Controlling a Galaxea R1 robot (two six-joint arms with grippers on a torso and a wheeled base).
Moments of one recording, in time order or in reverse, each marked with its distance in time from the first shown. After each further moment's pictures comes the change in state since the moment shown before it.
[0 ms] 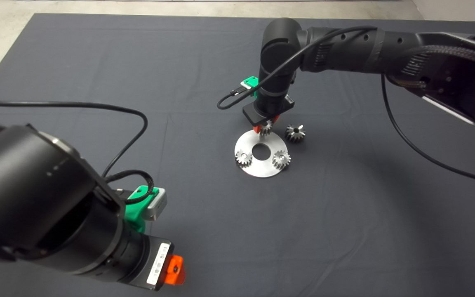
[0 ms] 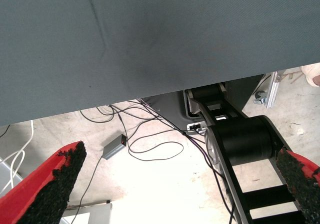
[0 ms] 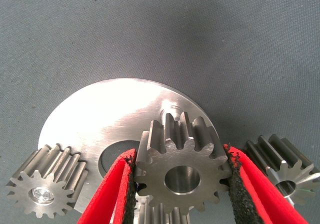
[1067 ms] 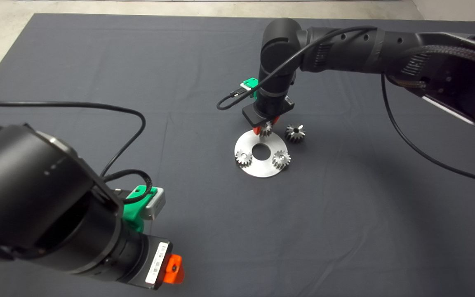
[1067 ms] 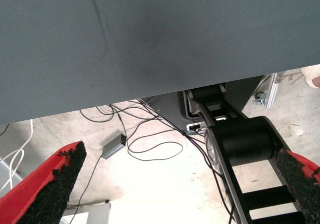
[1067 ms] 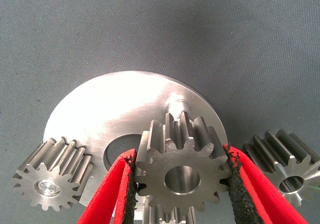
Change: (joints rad) left arm 0.000 -0.008 0.000 0.000 0.000 0.000; right arm 0.000 0.000 0.000 0.023 0.000 0.000
